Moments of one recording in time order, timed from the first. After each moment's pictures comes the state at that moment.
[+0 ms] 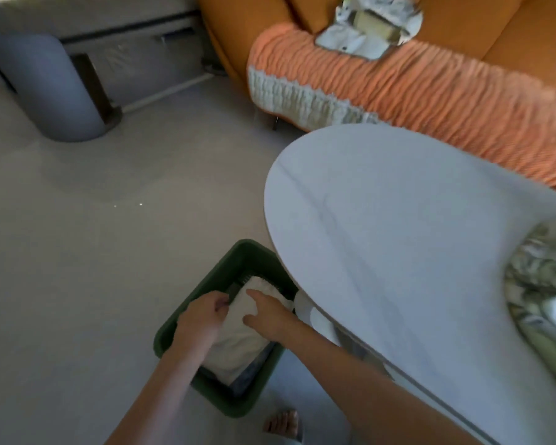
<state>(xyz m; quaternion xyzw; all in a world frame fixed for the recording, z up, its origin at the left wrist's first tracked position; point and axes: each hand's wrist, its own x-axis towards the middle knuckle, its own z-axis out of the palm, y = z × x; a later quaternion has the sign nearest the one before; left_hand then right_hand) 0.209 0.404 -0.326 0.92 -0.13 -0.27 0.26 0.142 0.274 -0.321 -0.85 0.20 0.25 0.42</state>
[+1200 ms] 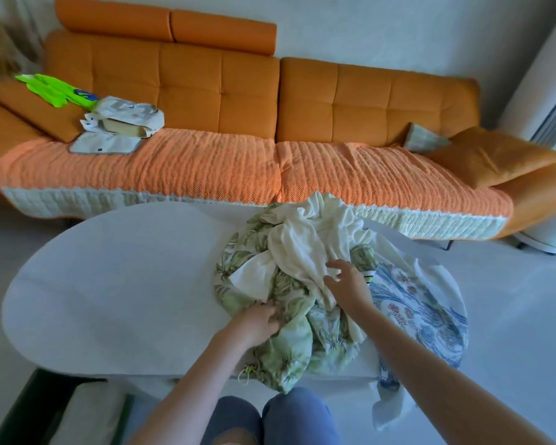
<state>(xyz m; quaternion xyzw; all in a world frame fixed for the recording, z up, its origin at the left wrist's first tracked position) -0.097 0.137 -0.162 0.69 -0.65 -0.31 0.07 -0.275 0.046 -0.127 -0.73 0.60 -0.22 0.24</state>
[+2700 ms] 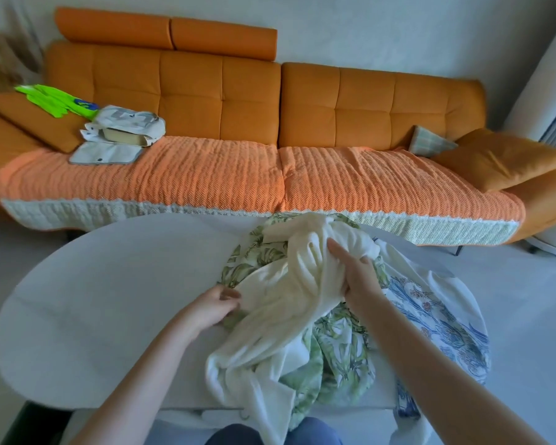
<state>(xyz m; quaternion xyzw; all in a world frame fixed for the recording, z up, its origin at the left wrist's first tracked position) -0.019 0.135 -0.111 0.73 -0.43 -0.44 0.30 -0.240 0.042 -0.064 -0.35 0.48 -0.46 0.65</state>
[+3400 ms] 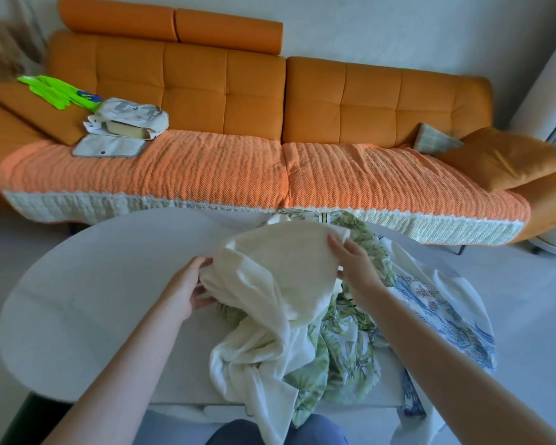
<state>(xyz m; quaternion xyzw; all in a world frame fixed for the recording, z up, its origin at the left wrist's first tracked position) 0.020 0.115 -0.113 0.64 -0.12 -0.52 0.55 -0.231 0.038 -0.065 -0.54 0.44 -0.40 0.59</state>
